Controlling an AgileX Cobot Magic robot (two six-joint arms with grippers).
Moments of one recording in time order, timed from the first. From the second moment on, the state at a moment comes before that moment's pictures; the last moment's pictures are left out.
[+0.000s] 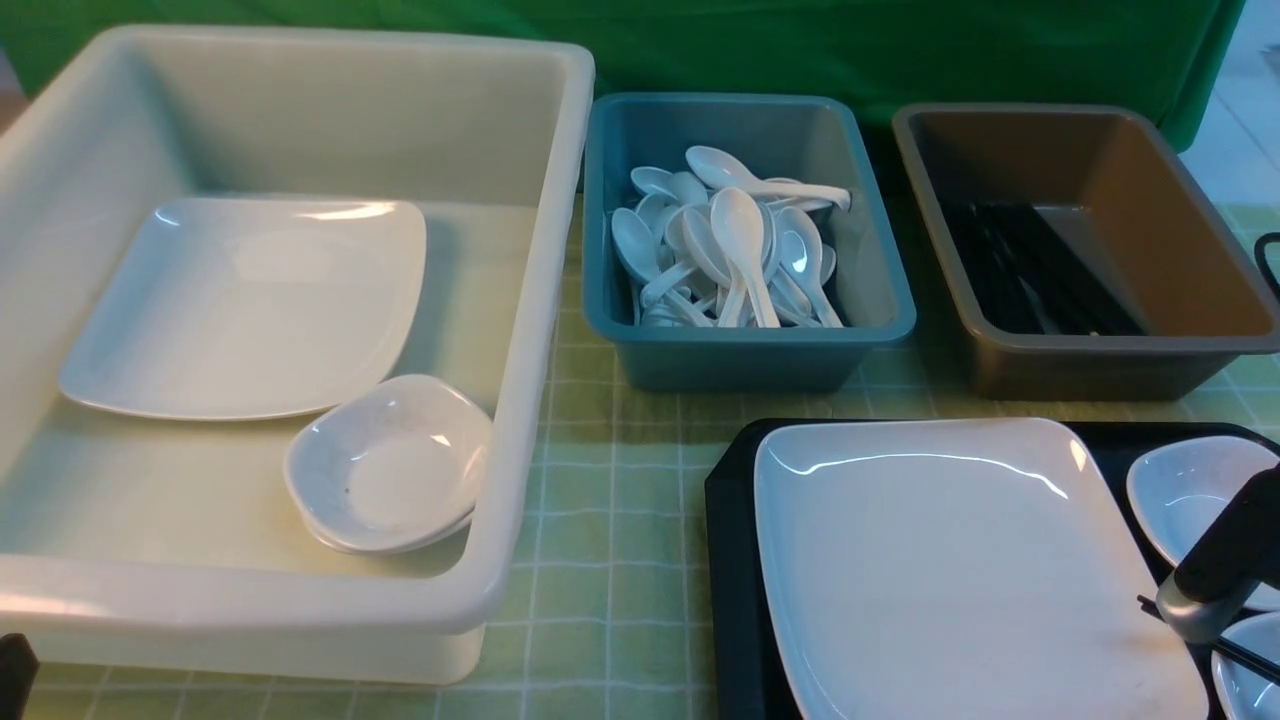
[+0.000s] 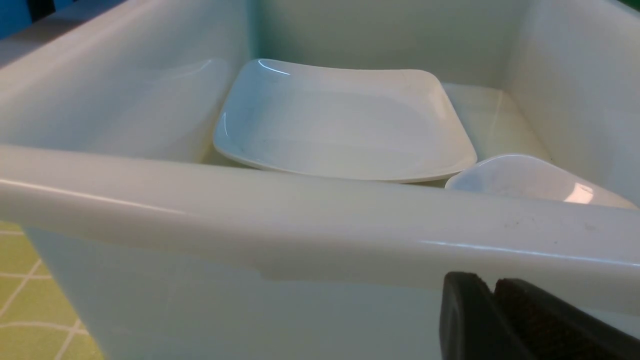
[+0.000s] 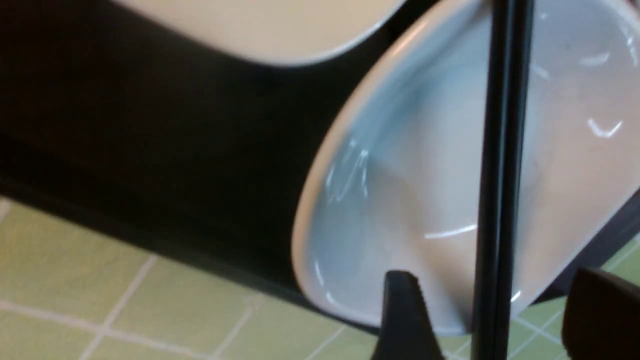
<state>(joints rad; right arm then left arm) 0.26 1.34 -0.68 -0.43 1.01 -0.15 0.04 0.00 0.01 0.00 0.21 -0.04</state>
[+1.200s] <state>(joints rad) 0.13 1.39 -0.77 -0.44 1.06 -0.20 0.04 0.00 0.01 0.00 0.21 -0.04</state>
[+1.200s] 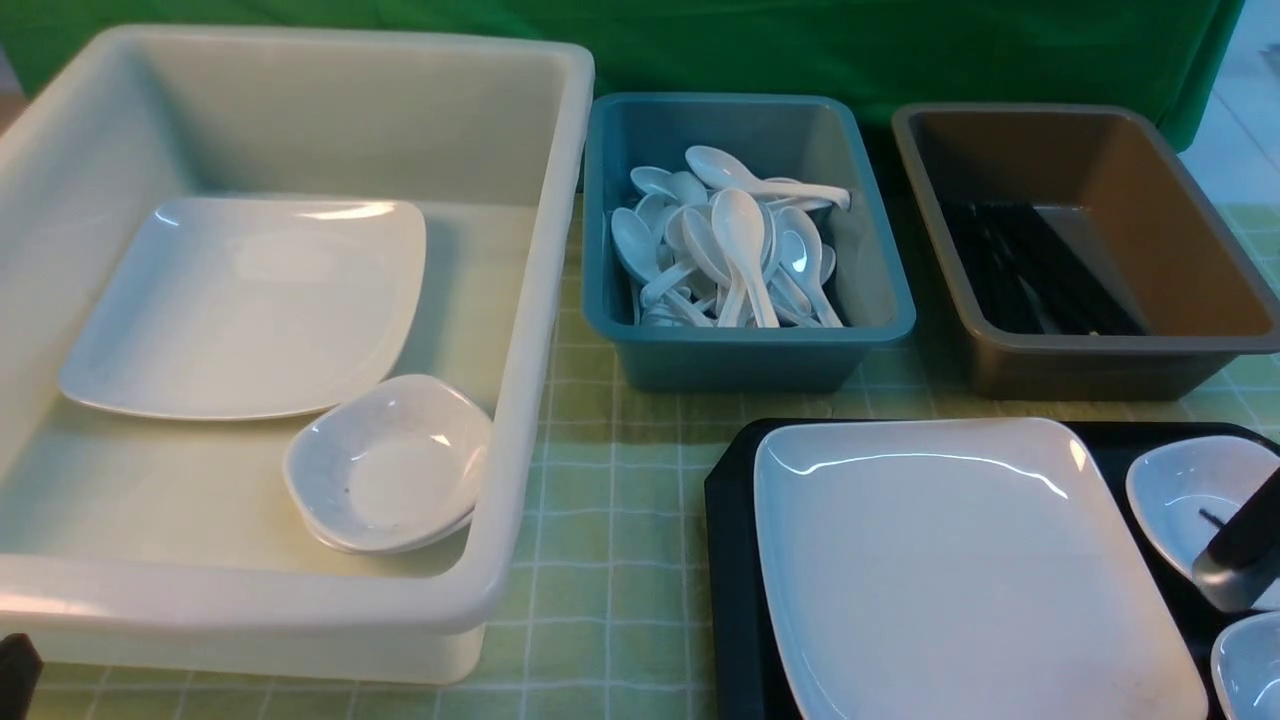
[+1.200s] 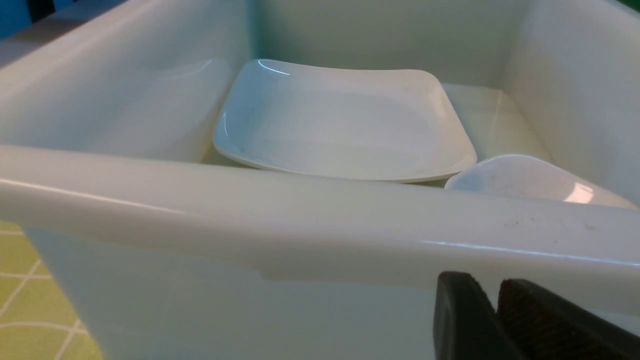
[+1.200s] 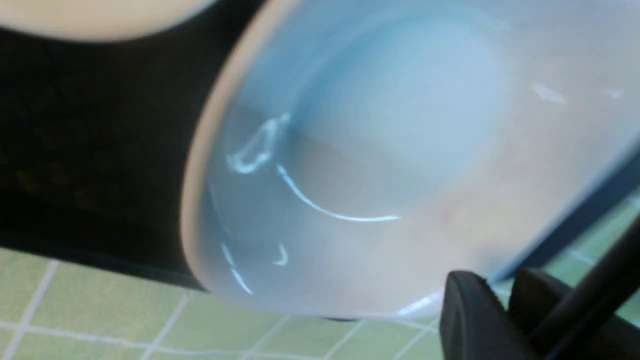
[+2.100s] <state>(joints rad) 0.13 2.14 -2.04 -0.23 0.88 0.12 0.04 0.00 0.01 0.00 0.21 -0.04</state>
